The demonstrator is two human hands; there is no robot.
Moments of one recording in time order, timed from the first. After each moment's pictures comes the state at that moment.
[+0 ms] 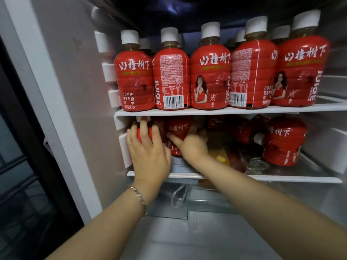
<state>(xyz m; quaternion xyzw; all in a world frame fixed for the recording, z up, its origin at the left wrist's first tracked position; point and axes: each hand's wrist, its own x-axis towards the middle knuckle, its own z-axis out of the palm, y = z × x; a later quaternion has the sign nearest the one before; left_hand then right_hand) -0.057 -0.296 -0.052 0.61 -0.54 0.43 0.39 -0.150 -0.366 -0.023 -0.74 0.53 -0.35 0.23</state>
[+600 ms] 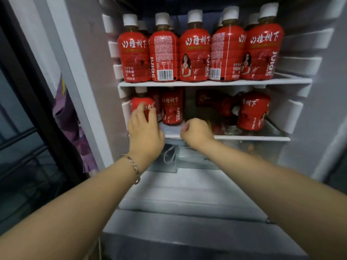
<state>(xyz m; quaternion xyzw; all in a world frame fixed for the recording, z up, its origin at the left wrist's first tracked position) -0.098 -0.212 -0.034 0.72 -0.57 0.23 0.31 -0.220 -0.288 -0.028 -0.78 0.52 -0.28 0.18</state>
